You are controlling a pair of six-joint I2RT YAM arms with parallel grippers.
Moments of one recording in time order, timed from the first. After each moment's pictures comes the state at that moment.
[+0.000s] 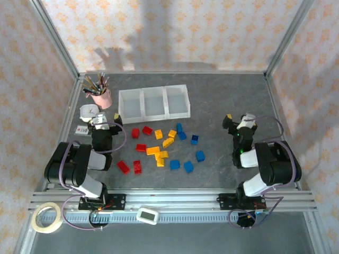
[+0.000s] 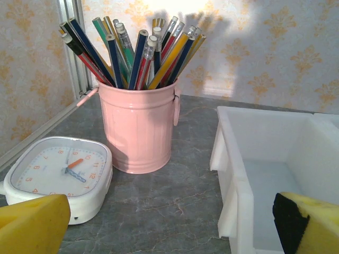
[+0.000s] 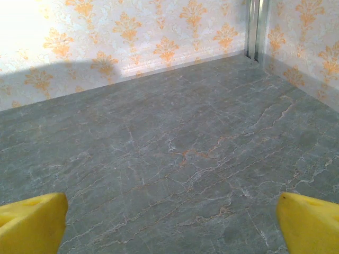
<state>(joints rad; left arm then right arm) -0.02 1.53 0.20 1.23 -0.27 -0.09 0.06 1.53 0.22 1.12 0.24 0.20</state>
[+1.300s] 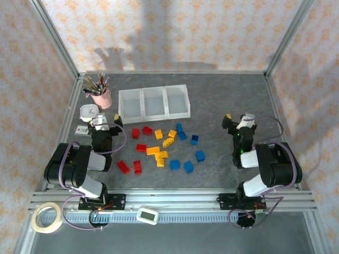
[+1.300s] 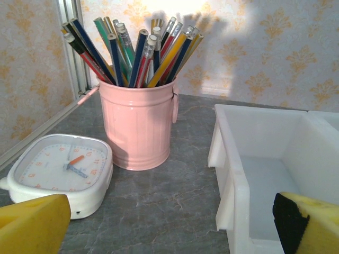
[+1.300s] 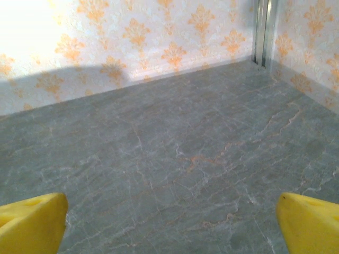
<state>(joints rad) -0.02 1.49 0.15 1.24 -0.26 -0.09 0.06 1.48 0.22 1.10 0.22 0.19</state>
